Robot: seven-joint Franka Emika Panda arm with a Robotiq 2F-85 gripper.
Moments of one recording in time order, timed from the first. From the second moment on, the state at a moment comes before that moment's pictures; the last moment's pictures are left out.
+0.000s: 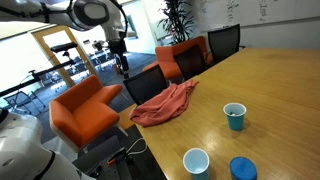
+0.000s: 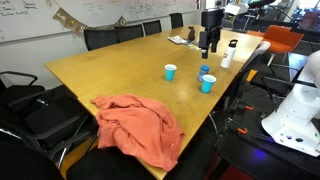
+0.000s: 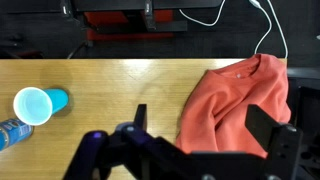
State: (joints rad) arm 0.10 -0.28 0.19 -2.20 0.12 1.74 0.28
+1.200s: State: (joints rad) arm -0.07 -0.26 0.02 -2.21 -0.12 2.07 0.32
